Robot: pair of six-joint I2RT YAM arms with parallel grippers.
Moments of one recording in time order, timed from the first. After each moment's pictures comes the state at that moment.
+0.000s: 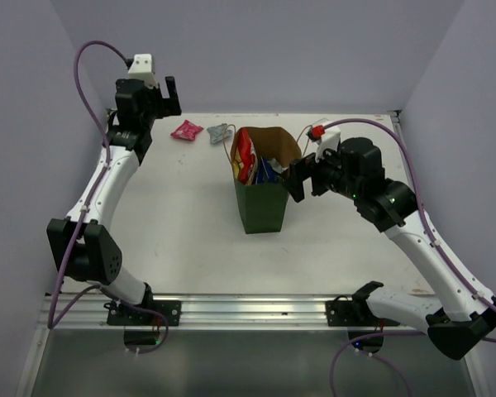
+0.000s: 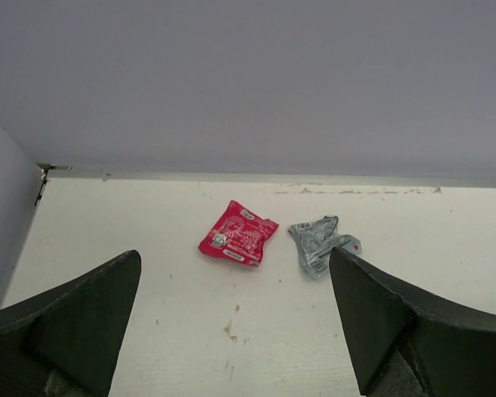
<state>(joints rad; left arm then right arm) -0.13 1.56 1.49 -0.10 -0.12 -0.09 0.56 1.08 1.27 -0.63 -0.10 0.07</state>
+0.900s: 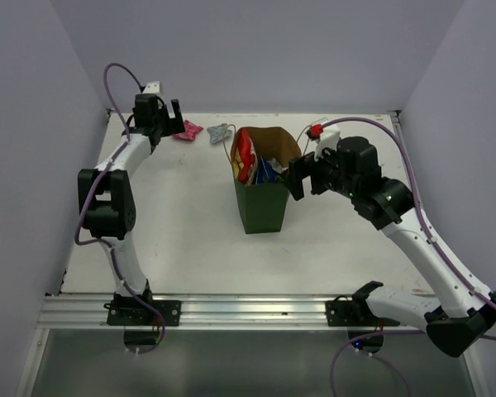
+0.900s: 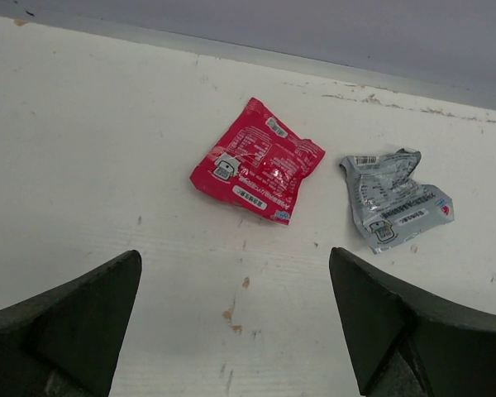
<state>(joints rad) -0.03 1.97 1.55 -0.11 -0.03 -0.20 0.56 1.10 1.27 -0.64 -0.04 0.08</state>
